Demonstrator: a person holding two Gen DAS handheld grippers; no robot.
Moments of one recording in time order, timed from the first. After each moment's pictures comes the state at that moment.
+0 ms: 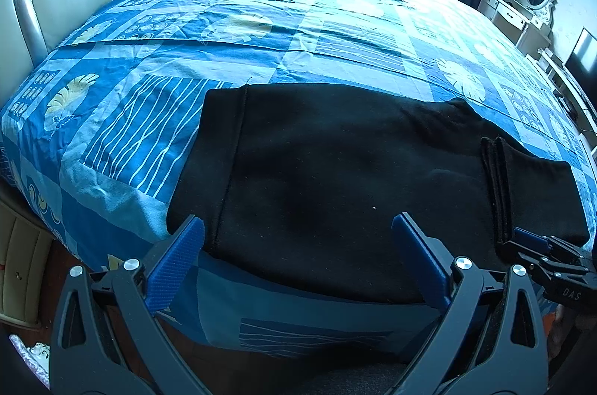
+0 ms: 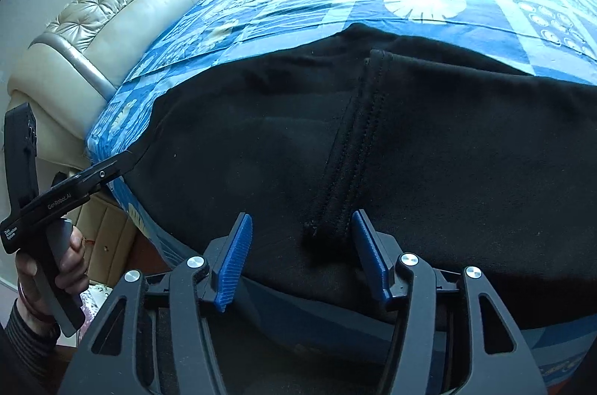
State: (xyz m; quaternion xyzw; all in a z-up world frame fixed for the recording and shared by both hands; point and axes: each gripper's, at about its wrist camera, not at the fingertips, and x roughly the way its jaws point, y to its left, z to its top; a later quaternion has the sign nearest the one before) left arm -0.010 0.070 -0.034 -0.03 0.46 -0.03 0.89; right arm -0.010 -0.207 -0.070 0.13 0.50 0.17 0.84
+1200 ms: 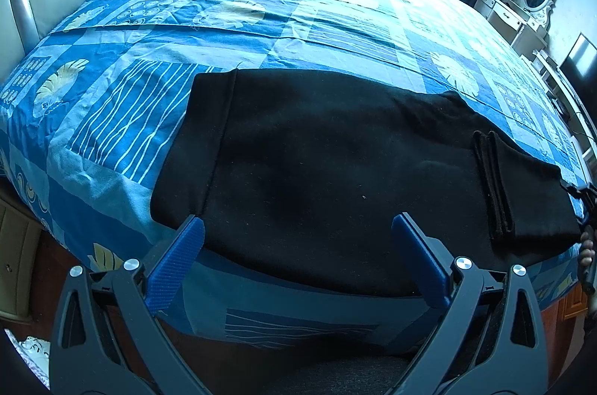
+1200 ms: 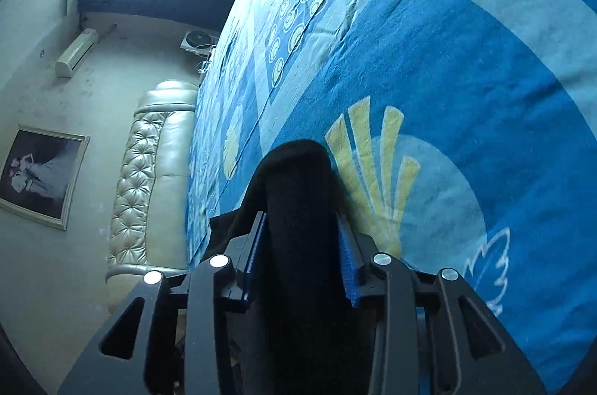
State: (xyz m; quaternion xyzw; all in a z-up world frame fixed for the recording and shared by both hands) left arm -0.010 0.069 -0.040 -0.05 0.48 -0.05 0.88; right arm -0.013 -0.523 -0.126 0.53 0.40 0.10 0.74
